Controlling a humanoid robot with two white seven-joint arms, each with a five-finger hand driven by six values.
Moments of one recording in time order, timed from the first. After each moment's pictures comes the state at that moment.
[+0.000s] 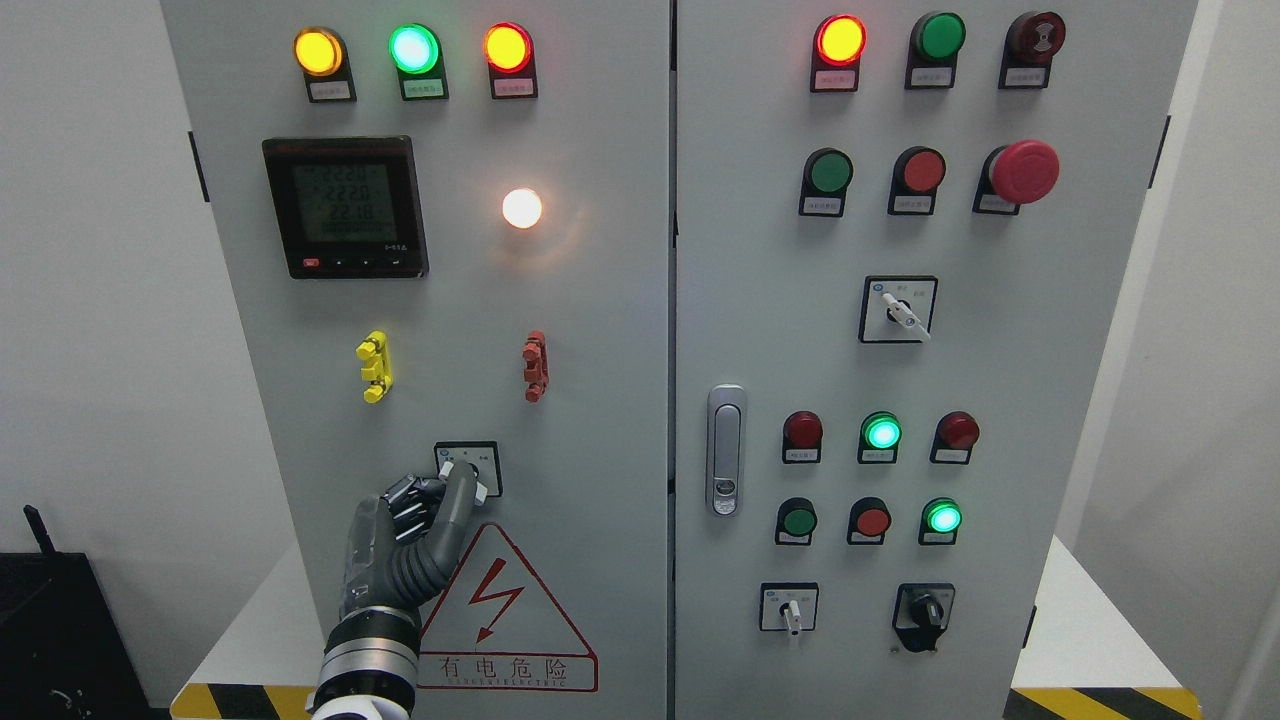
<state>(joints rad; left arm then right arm) -0.43 -0.15 0.01 -1.92 -0.16 0.64 0.16 0.09 0.12 0.08 -0.13 0.00 0.02 -0.08</state>
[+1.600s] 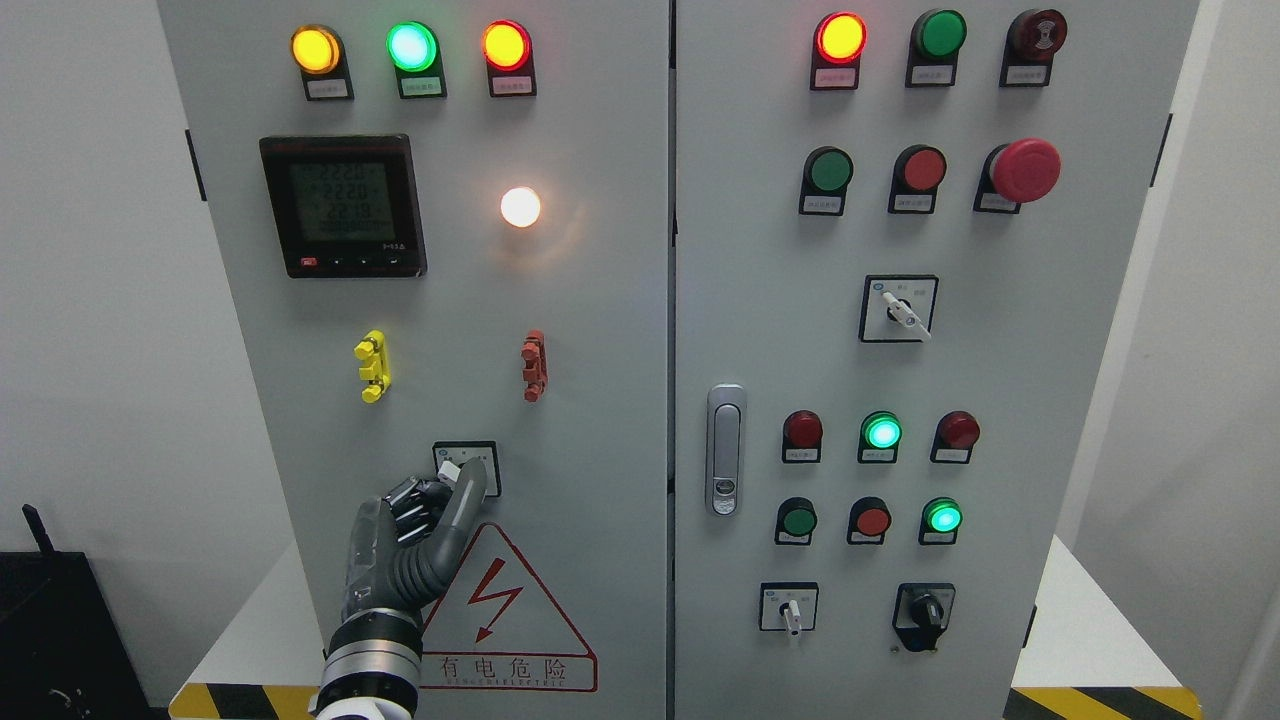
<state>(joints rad) -0.42 -0.15 0.00 -1.92 -0.15 0.64 0.16 0.09 0.12 0.08 -0.13 0.00 0.02 -0.08</state>
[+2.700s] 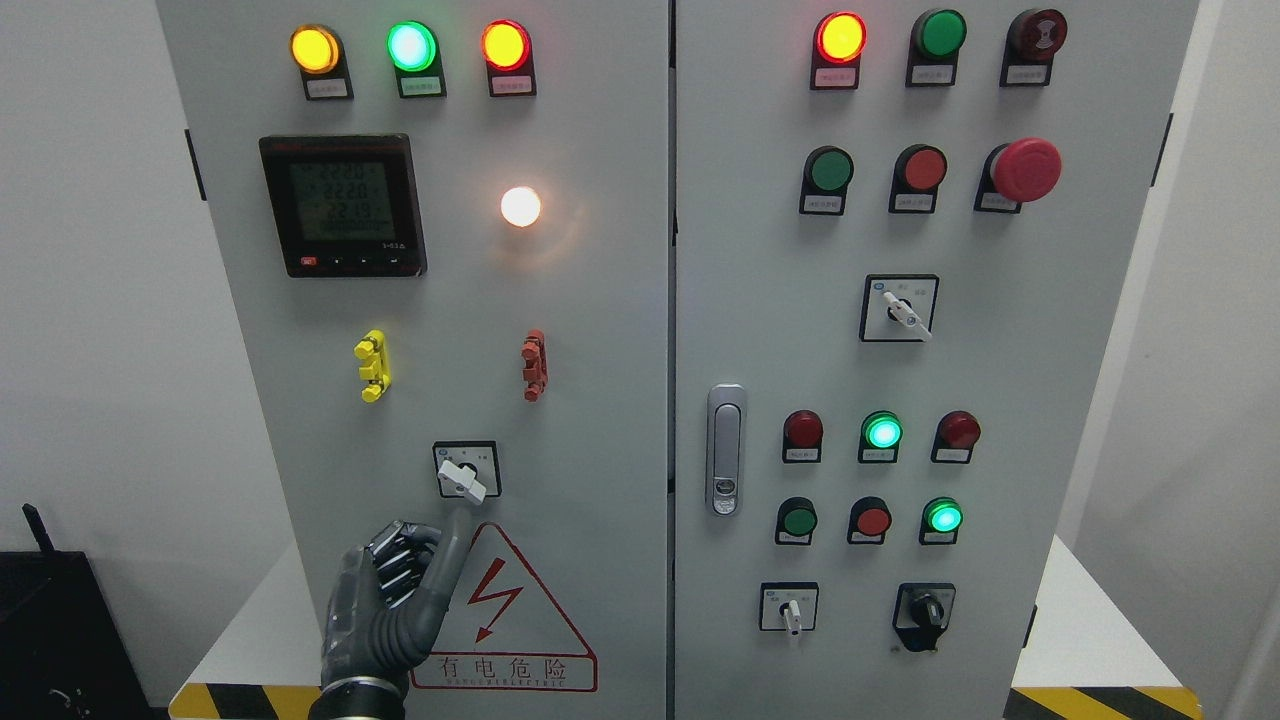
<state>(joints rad) -0.15 -0.13 0.00 -2.01 -0.12 0.25 0.15 0.09 0.12 0.08 -0.13 0.00 0.02 -0.08</state>
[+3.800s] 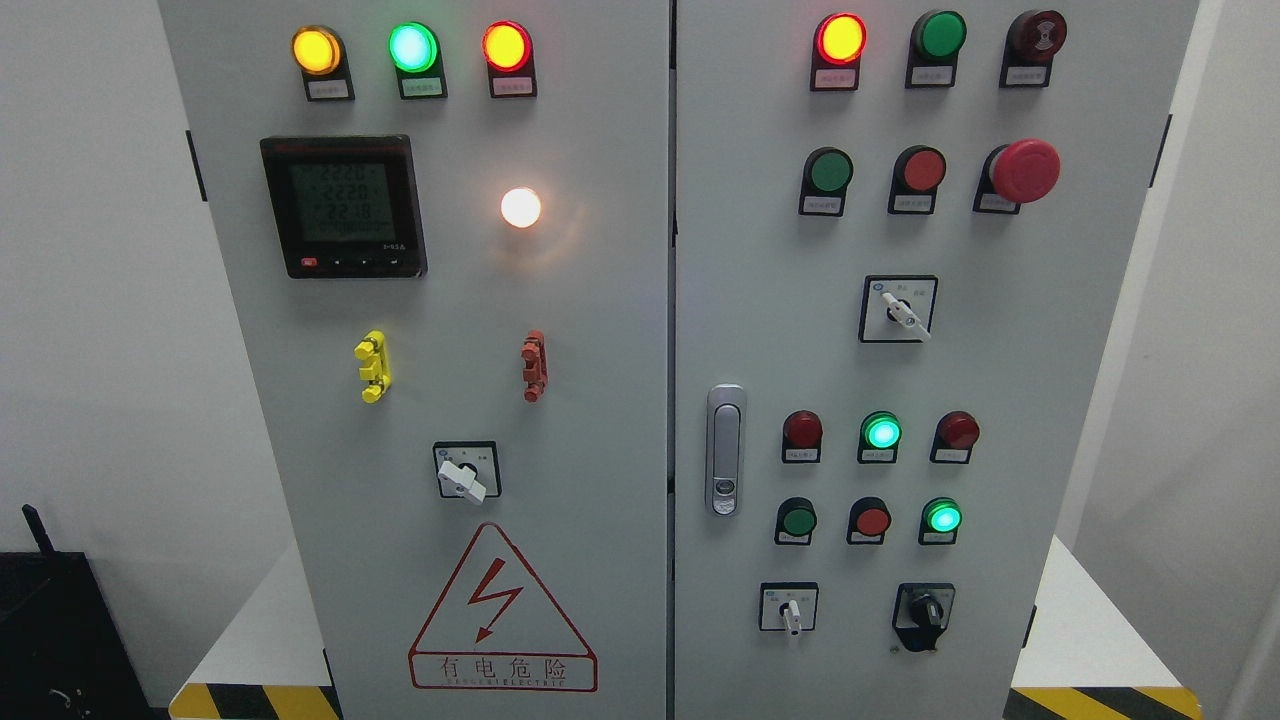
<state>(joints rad) 0.14 -0.02 0.07 -0.66 -0.03 -0.54 -0.21 0.09 0.12 0.08 -0.12 0.00 0.02 -0.08</state>
